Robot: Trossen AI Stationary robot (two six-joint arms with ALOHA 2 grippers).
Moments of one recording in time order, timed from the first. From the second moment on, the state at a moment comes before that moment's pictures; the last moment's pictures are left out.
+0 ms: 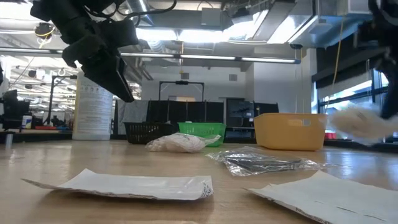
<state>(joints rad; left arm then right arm) -0.14 1.23 0.66 -0.35 -0.32 -0.20 0.77 1.37 0.78 -0.97 0.49 1.27</state>
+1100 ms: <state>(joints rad) -0.14 1.23 0.66 -0.35 -0.31 -0.20 0.26 1.22 0.81 -0.99 0.81 0.96</state>
